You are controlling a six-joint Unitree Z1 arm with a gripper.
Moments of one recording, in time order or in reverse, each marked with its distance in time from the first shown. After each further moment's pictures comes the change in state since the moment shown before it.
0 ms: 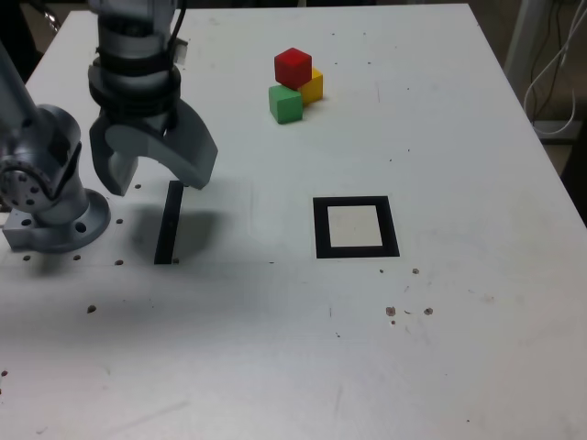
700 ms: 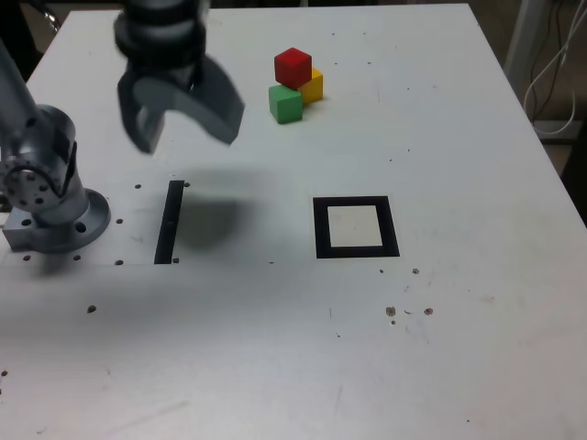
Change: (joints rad) arm 0.169 0.034 -0.228 0.126 0.052 0.169
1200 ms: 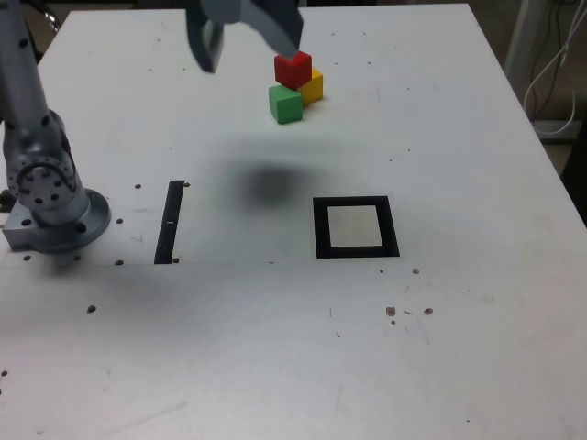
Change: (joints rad) arm 0.234 0.201 -0.464 0.184 0.061 0.248
